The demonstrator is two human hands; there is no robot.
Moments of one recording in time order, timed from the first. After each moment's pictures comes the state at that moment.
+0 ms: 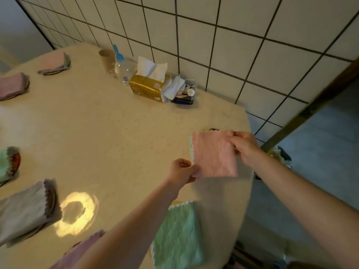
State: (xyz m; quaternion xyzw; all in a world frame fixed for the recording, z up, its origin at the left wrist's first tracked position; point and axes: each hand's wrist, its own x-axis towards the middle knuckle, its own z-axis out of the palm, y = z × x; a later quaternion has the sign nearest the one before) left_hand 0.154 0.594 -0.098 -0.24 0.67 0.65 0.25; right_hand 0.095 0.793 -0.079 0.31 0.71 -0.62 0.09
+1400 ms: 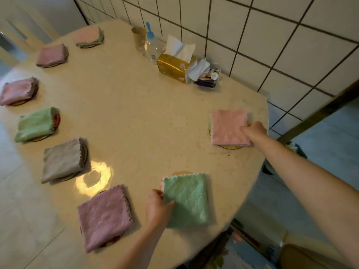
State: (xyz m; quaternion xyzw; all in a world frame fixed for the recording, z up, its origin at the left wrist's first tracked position) left_hand 0.334 0.524 -0.112 -0.39 0.80 0.42 0.16; right_hand 0.088 0.791 -0.104 0.29 0.87 -0.35 0.18
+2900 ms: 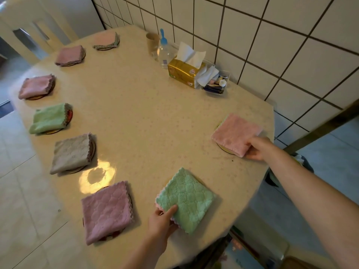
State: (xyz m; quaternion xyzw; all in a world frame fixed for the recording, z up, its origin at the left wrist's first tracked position) left_hand 0.370 0.537 -0.115 -0.50 0.48 0.71 0.14; right_hand 0.115 0.790 -0.084 0.37 0.69 -0.58 0.24
